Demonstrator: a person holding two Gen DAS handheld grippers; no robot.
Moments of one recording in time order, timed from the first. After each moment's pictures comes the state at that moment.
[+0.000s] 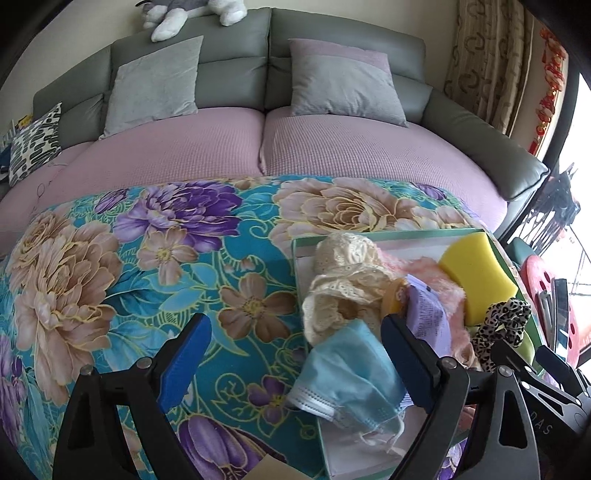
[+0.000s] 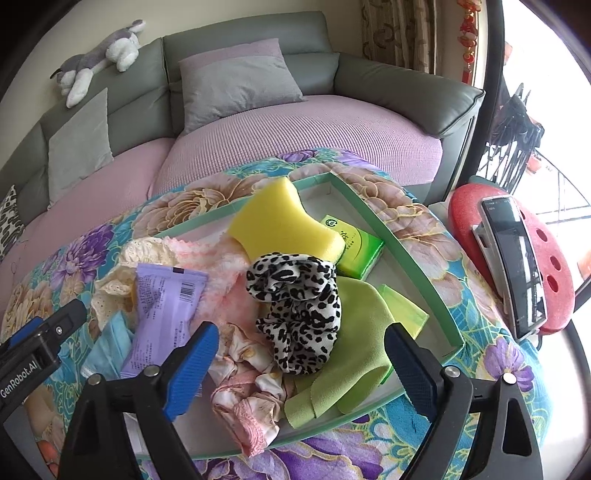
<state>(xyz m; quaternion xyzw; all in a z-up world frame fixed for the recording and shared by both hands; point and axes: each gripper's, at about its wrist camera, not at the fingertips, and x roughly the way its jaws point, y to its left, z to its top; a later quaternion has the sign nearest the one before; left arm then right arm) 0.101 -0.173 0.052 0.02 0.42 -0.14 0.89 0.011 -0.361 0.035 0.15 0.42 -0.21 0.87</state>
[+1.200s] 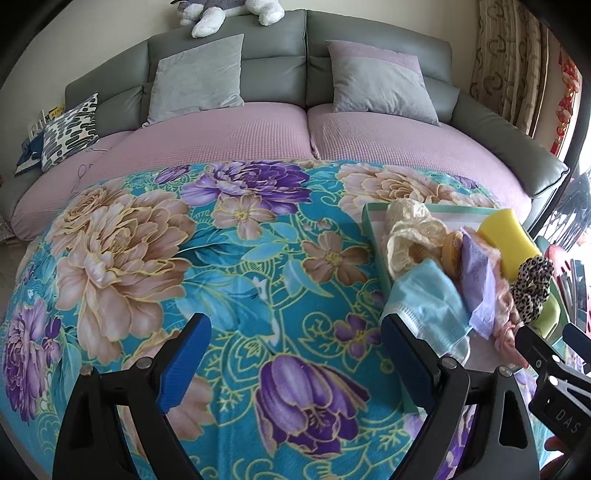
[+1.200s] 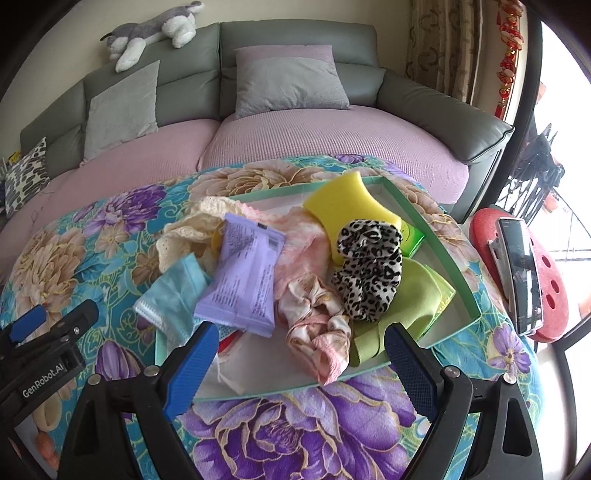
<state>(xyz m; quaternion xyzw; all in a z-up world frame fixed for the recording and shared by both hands) 0.055 -0.105 0.043 0.03 0.42 -0.08 0.90 -0.013 -0.287 0.049 0.09 0.43 -0.17 0.89</state>
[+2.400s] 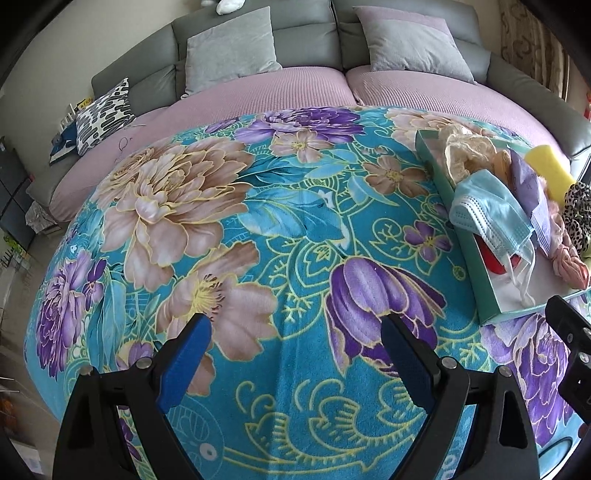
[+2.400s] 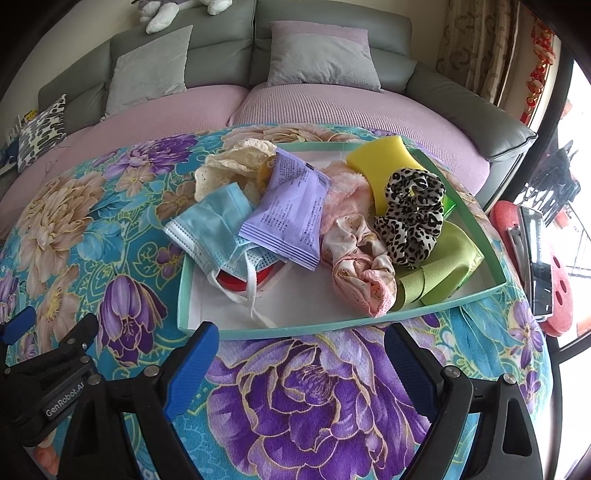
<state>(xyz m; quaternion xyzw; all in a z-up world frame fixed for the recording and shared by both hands) 0.011 -0.073 0.002 0.08 0.46 0.00 0.88 -0.028 -0.247 0.023 0.05 0.47 -0.13 0.87</state>
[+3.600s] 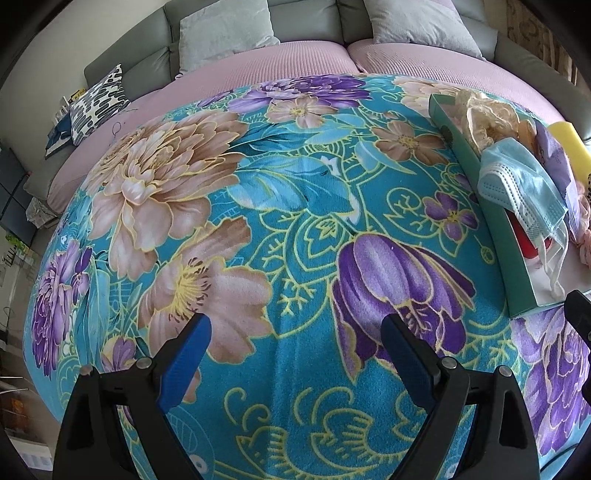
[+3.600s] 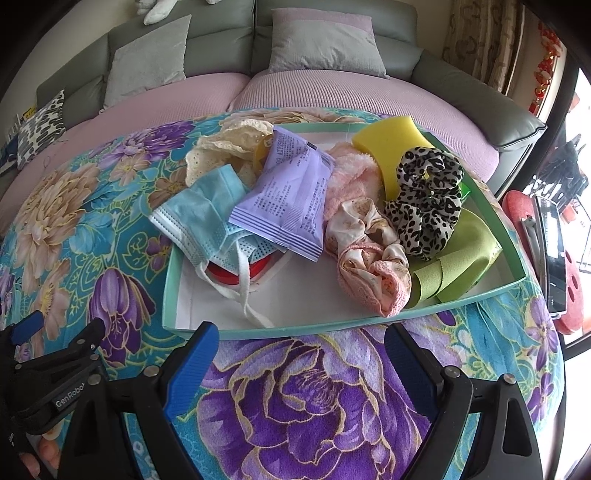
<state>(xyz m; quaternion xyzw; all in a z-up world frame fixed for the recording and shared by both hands) 0.029 -0.072 -0.027 0.09 0.50 0.01 0.86 -0.017 -0.253 0.002 0.06 0.48 -0.12 0.86</state>
